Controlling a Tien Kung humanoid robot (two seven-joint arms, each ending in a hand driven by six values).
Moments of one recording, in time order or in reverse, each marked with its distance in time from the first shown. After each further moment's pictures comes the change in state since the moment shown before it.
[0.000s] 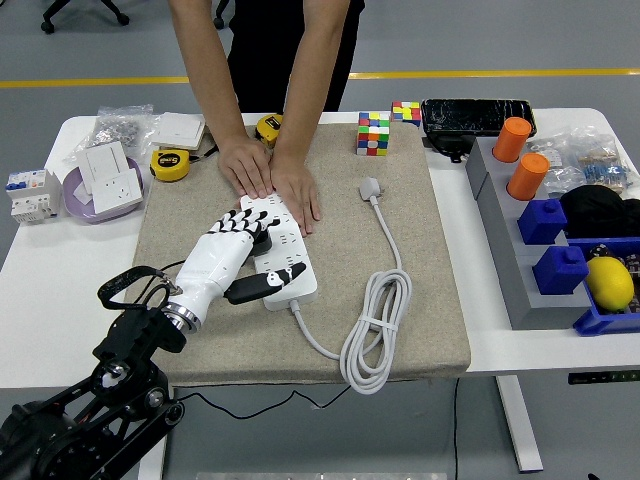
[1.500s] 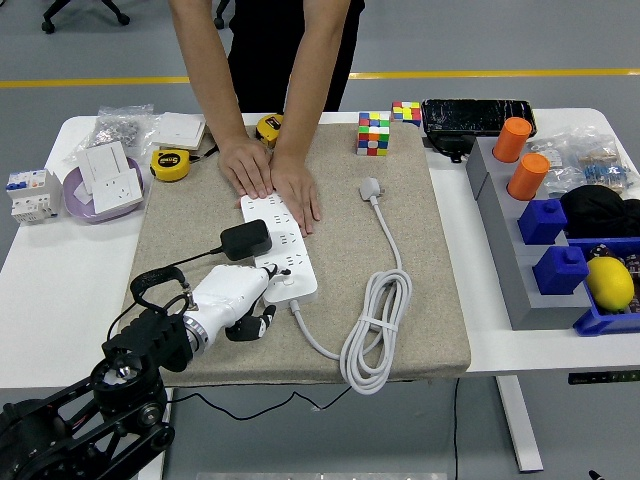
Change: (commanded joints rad) left arm 0.007 0.059 0.068 -0.183 0.026 -0.412 0.244; right arm 0.005 -0.003 0.000 0.000 0.002 0.001 -0.002
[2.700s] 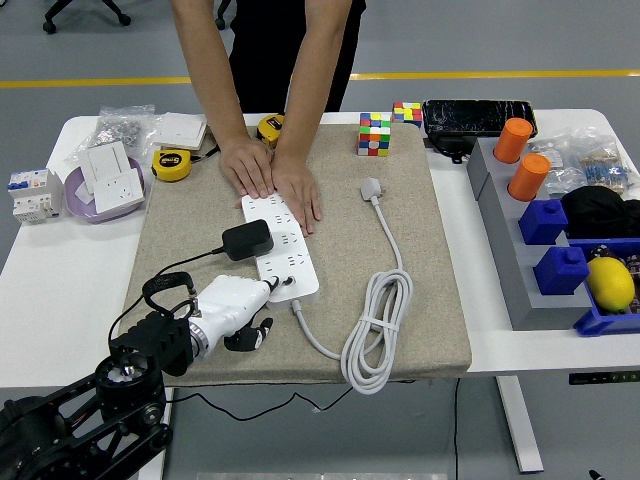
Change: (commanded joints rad) left arm -0.015 0.009 0.018 0.025 0.022 -0.079 -0.008; right arm 0.001 0.000 0.002 0.000 0.001 0.000 0.000
